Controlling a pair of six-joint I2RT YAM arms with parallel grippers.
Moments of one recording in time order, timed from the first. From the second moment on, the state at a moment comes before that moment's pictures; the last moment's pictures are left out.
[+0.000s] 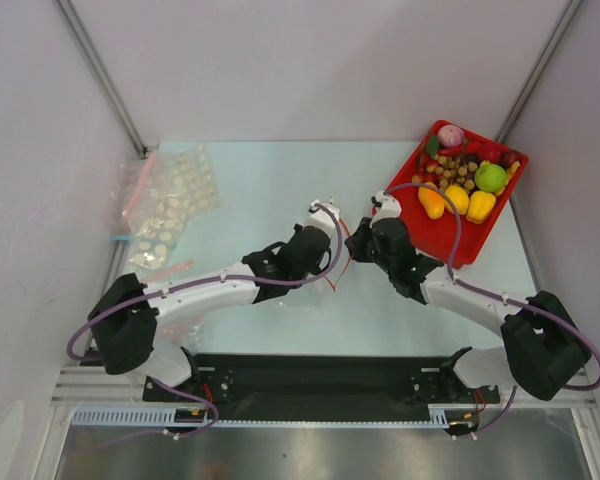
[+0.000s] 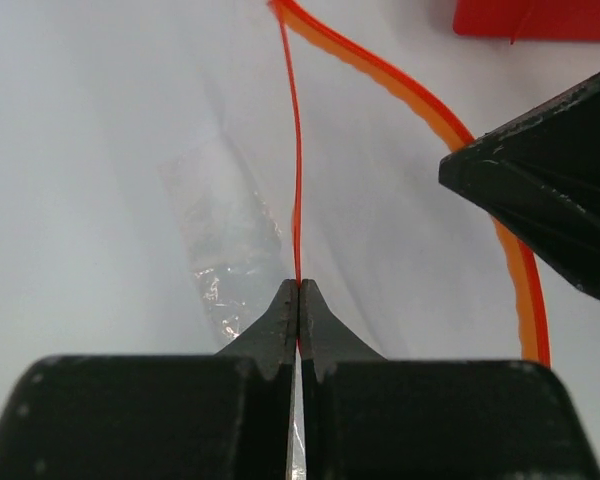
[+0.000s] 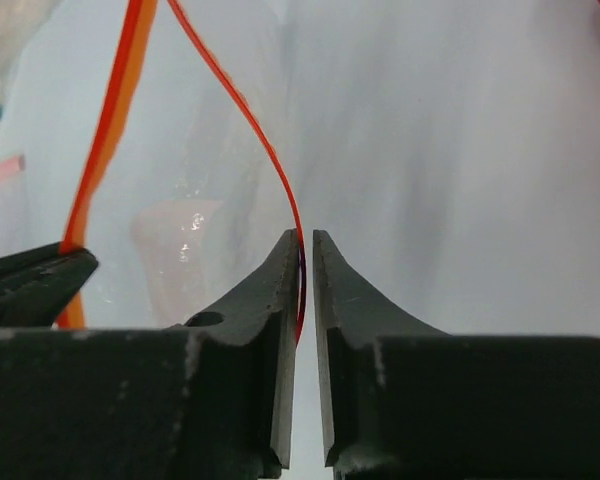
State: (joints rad) left arm -1.01 1.51 1.03 -0.13 -0.58 -0.18; right arm 0.65 1.33 0.70 0.20 0.15 0.58
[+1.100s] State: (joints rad) left arm -0.98 1.45 0.97 -0.09 -0.44 -0.25; right arm 0.79 1.30 0.70 0.21 0.12 0.51
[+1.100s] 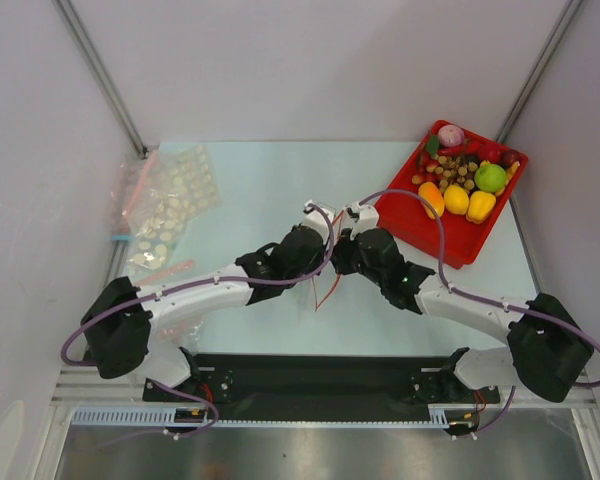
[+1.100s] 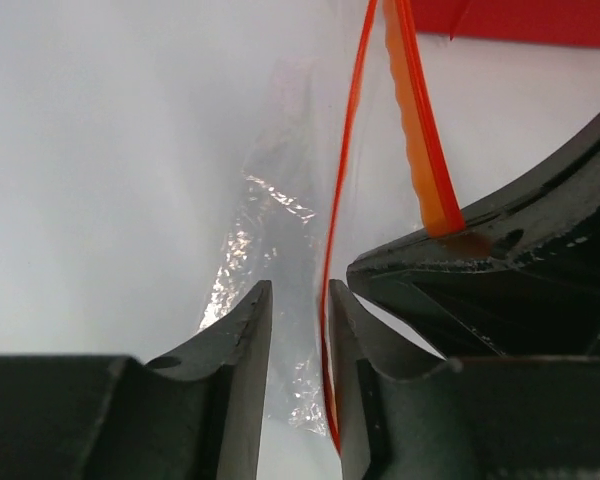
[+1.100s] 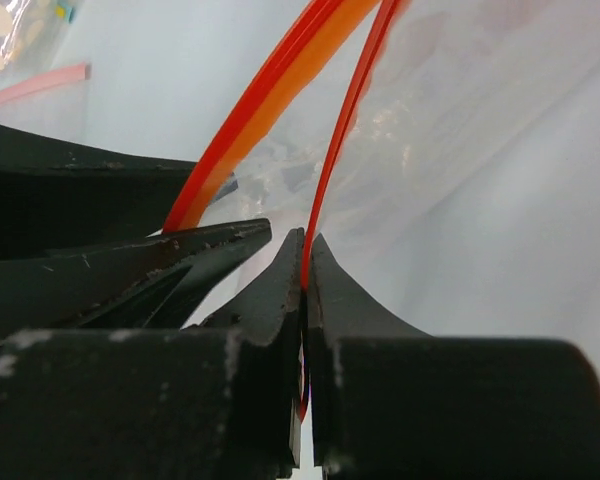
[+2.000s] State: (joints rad) left arm -0.99 1.27 1.02 -0.26 -0.71 -0.24; right arm 0.73 1.30 0.72 0.12 0.23 0.55
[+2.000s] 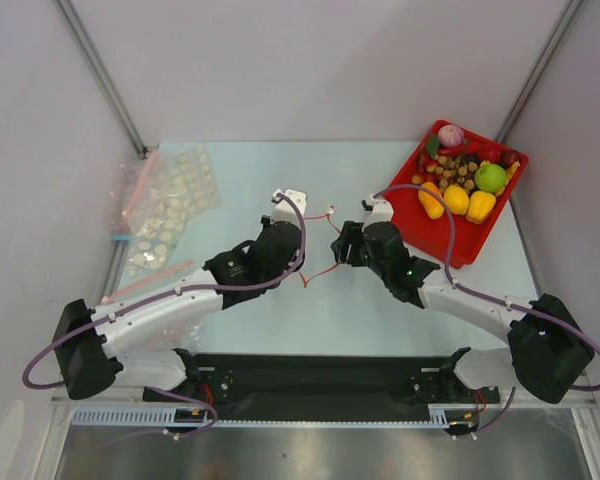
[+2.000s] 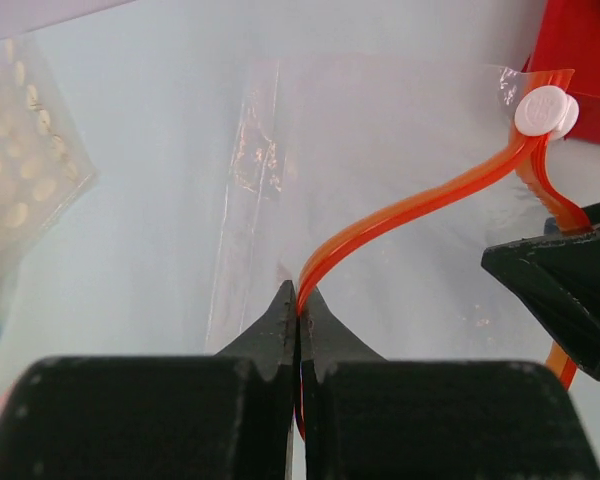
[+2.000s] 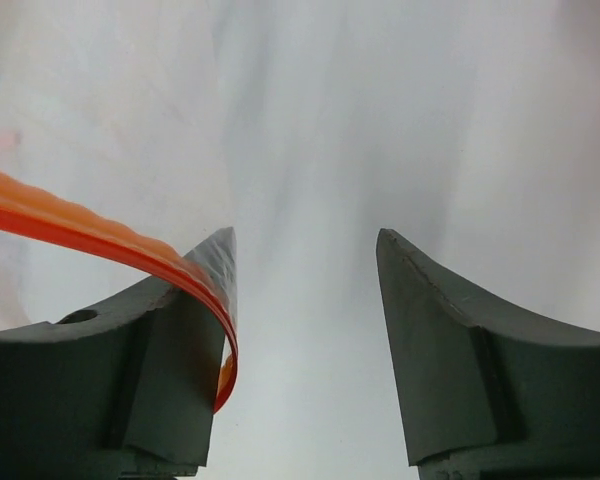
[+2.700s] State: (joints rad) left arm -1.06 1.36 1.09 -0.39 -0.97 -0.22; right arm 0.72 1.39 0.81 0.03 0.30 0.58
